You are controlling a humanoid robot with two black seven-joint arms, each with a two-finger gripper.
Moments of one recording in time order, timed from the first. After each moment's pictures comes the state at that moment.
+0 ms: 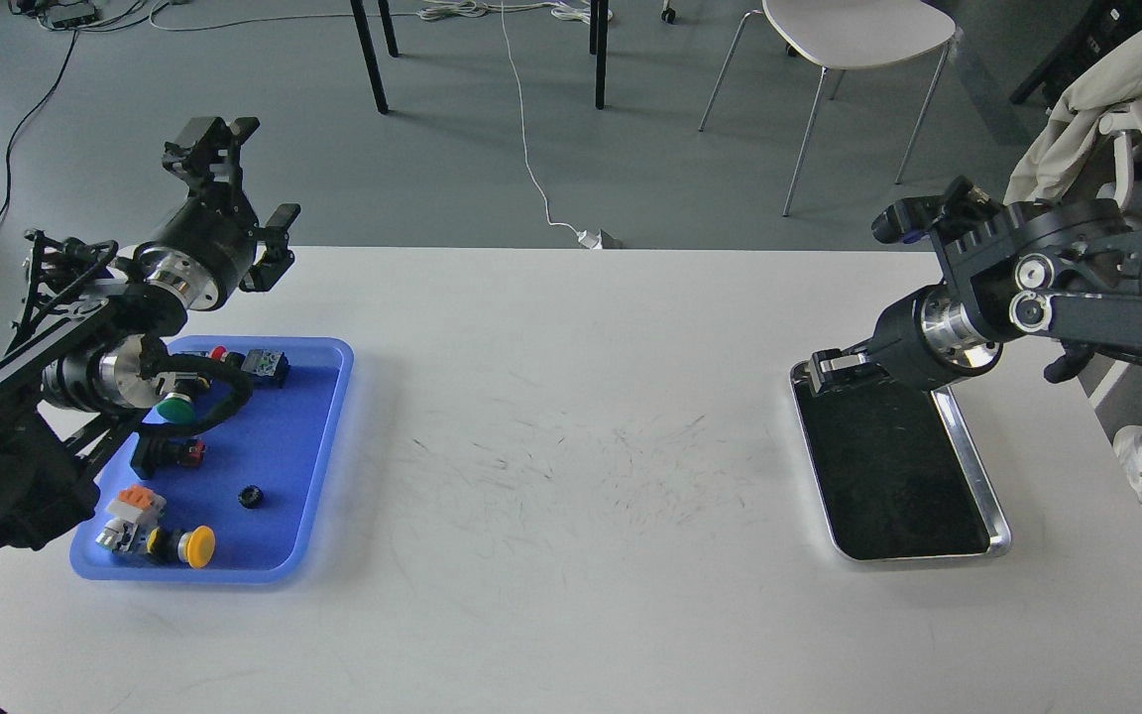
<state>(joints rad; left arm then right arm) -0.69 0.47 -0.76 -0.95 0.26 -0.01 -0.21 1.66 -0.64 -0.75 1.30 -0.77 0.43 -0.04</state>
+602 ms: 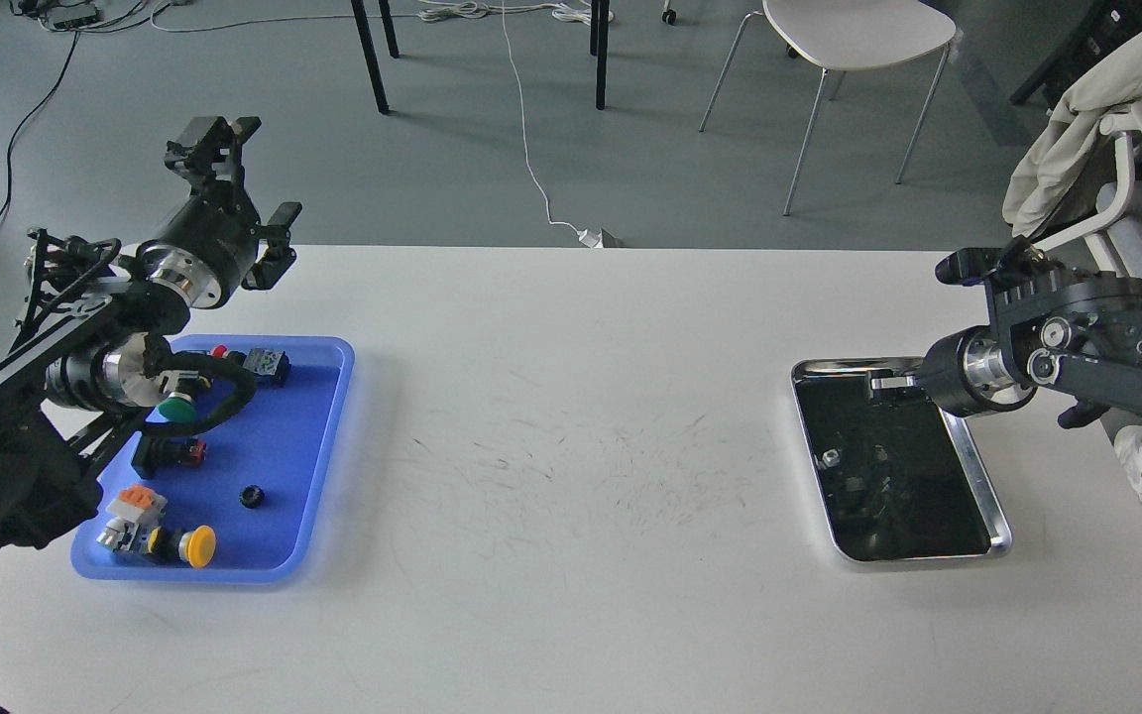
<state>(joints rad) -0.70 0.47 -0.76 -0.95 0.26 -0.01 -0.21 1.33 -0.56 -0.56 1.01 -0.84 0.38 -0.04</state>
